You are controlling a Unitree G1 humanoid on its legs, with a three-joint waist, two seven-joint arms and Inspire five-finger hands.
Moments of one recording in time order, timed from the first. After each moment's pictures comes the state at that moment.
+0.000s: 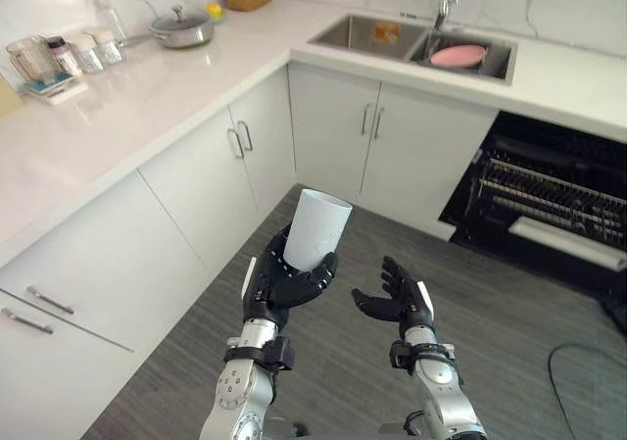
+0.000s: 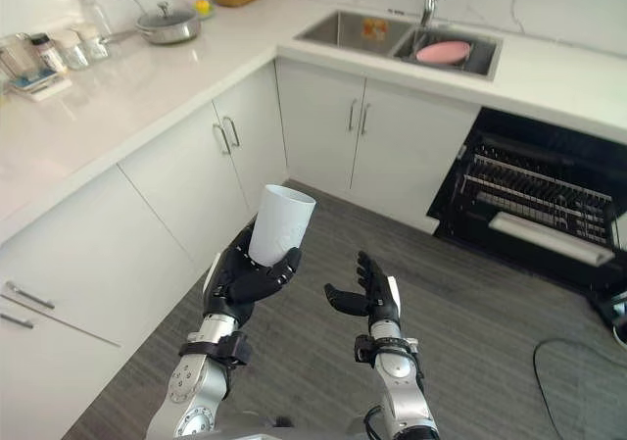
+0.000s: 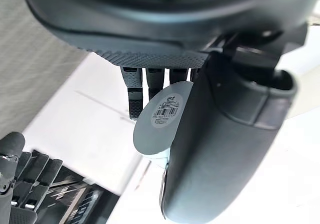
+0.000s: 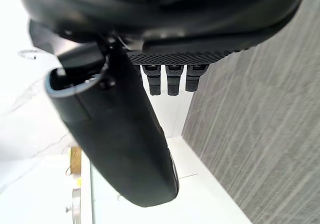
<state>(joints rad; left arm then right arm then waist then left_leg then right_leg) 0.29 0.07 -0.31 -0.16 -0.43 -0.19 0.08 0.08 -0.03 0.10 0.37 0.08 -0.12 -0.12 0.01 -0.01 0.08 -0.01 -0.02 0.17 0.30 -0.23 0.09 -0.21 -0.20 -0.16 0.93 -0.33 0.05</state>
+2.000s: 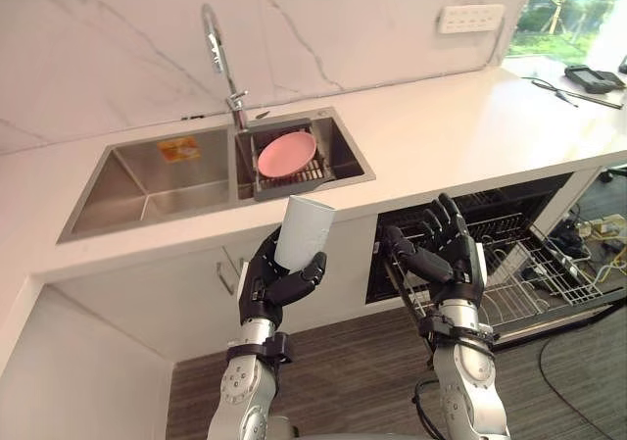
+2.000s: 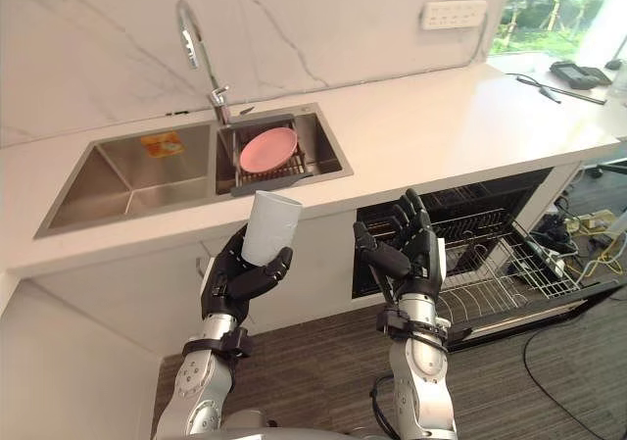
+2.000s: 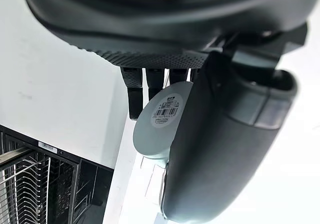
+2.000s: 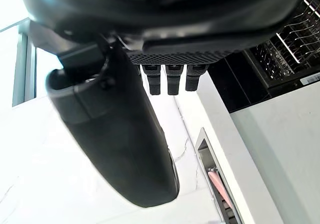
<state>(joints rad) 0.26 -0.01 -0.24 -0.05 -0.35 -0.20 0.13 0.20 -0.01 0.00 -0.04 0.29 -0.21 -0.12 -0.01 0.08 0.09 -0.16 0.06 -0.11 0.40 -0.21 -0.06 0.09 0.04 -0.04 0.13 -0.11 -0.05</state>
